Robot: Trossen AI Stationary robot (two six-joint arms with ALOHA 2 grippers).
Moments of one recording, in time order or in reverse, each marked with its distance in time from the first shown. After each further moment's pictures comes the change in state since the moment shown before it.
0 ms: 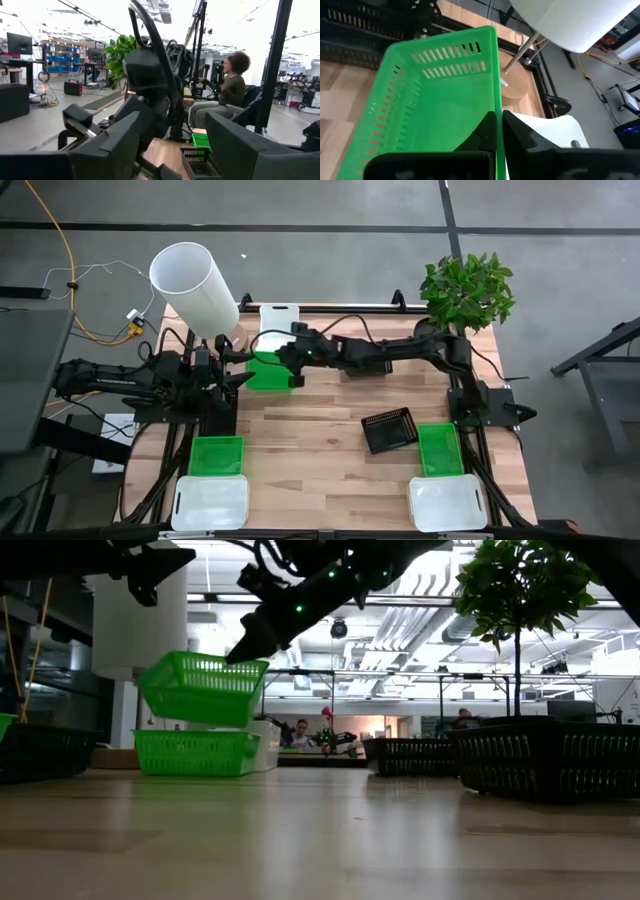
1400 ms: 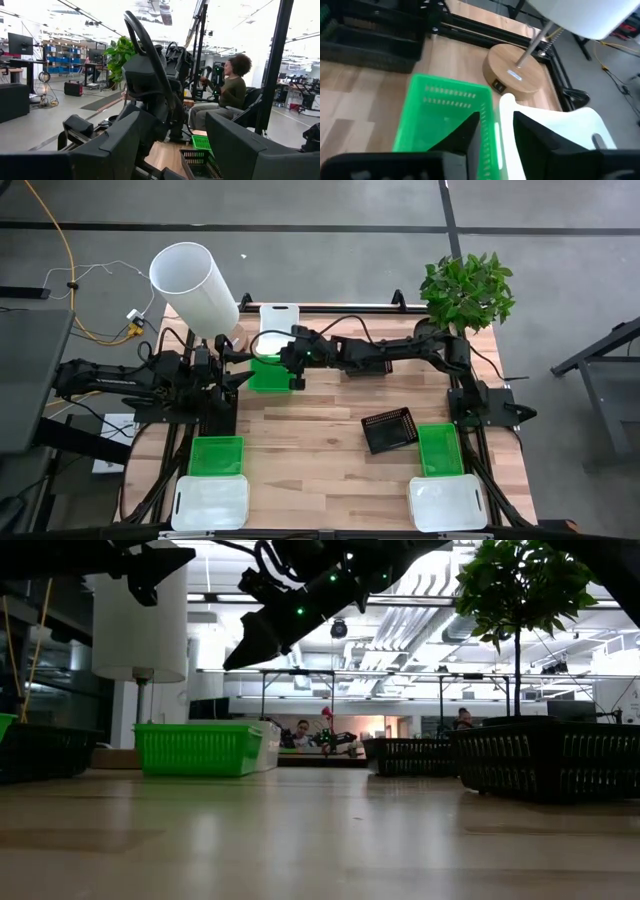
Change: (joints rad) left arm 0.000 0.000 0.000 0.008 -0.002 -0.003; right arm -0.004 0.004 -0.005 -0.022 -0.043 0.080
